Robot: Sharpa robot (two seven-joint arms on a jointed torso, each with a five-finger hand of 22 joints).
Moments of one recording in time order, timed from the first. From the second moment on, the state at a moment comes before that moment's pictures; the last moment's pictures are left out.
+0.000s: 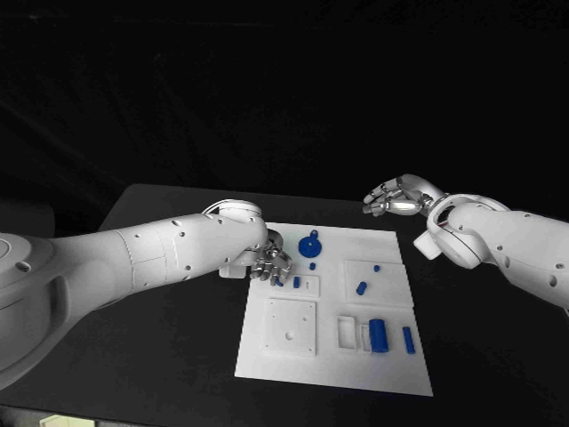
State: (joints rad) left arm 1.34 -0.43 -0.20 1.06 -1.10 0.34 -0.46; left_hand 0.69 0.10 0.80 -0.32 0.29 1.10 0.09 0.33 0.88 1.44 -0.07 0.70 0.76 1.21 -0.10 1.12 0.62 0.02 0.85 -0.11 0.73 1.31; right arm 1.31 -0.60 -0.09 1.02 -0.77 -0.20 0.12; right_hand 1.03 -0.16 0.56 -0.20 0.46 0.78 0.20 0.31 0.40 1.05 0.18 0.08 0.07 0.85 0.18 0.31 0.44 0.18 0.64 0.22 0.07 1.19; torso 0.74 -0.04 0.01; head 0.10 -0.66
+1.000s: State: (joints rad) left arm 1.34 -0.43 -0.21 1.06 -1.10 0.34 -0.45; left_hand 0.69 0.10 0.81 -0.31 0.29 1.10 0.09 0.33 0.89 1.44 -0.07 0.70 0.76 1.21 -0.10 1.12 0.62 0.02 0.85 -0.11 0.73 1.31; right arm 1.30 -0.60 -0.09 1.02 -0.77 -0.20 0.12; right_hand 1.03 -0.16 0.56 -0.20 0.46 0.78 0.20 0.31 0.40 1.05 0.18 0.08 0.07 0.85 0.18 0.31 0.44 0.18 0.64 0.22 0.07 1.19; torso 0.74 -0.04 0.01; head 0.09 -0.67
